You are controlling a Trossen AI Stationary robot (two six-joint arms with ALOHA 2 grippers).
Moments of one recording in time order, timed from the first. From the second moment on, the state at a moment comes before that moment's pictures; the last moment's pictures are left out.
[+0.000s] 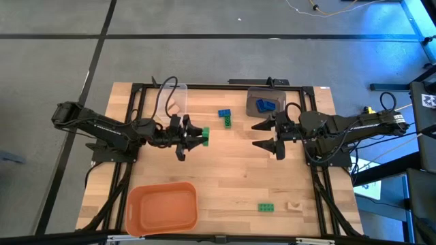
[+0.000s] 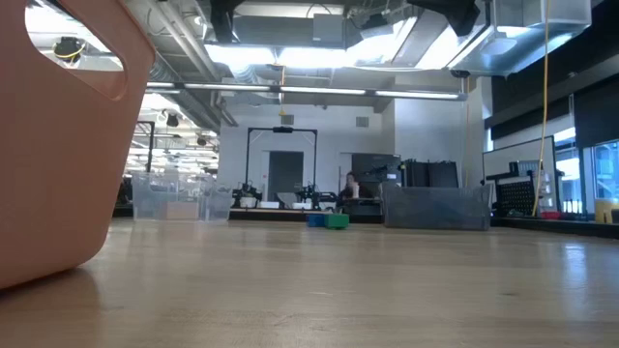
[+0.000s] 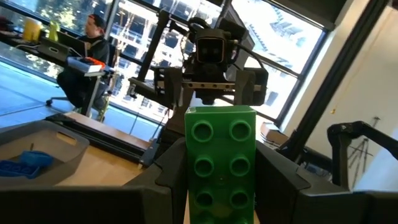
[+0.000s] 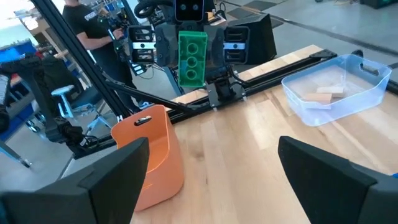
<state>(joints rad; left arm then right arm) -0.14 1.15 0.58 0.82 -0.19 -0.38 0.14 0.92 0.80 -0.06 0.10 0.41</state>
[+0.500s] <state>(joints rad) -0.14 1.15 0.58 0.78 -0.10 -0.36 0.14 0.92 0.80 -0.06 0.10 0.43</state>
